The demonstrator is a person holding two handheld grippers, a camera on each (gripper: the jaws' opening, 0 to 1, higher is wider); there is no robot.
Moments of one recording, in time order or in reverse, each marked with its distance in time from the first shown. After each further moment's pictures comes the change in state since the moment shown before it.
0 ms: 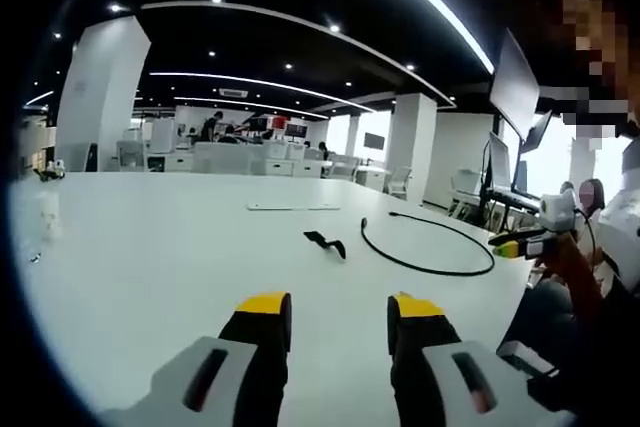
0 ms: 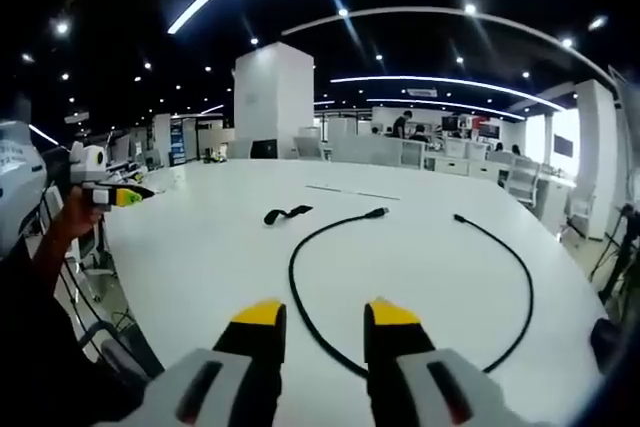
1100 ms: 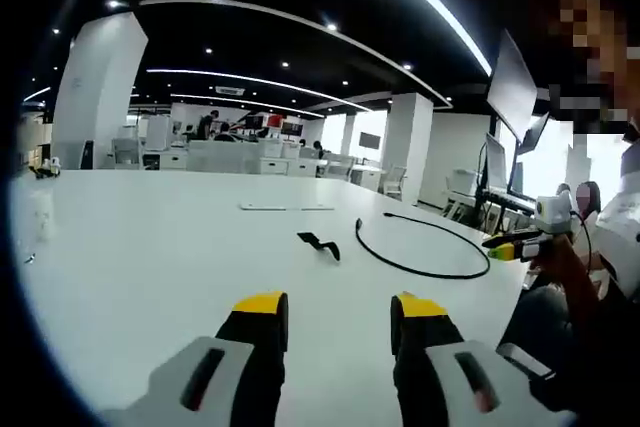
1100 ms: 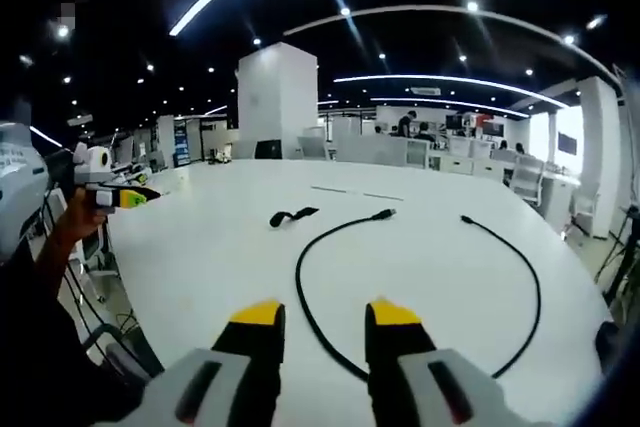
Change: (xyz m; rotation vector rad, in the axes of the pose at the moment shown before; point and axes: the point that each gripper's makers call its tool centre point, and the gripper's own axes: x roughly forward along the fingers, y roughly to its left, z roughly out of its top) left arm 0.007 -0.006 0.003 -0.008 0.006 -0.027; right arm 0.006 0.005 0.005 0.001 0.003 0.023
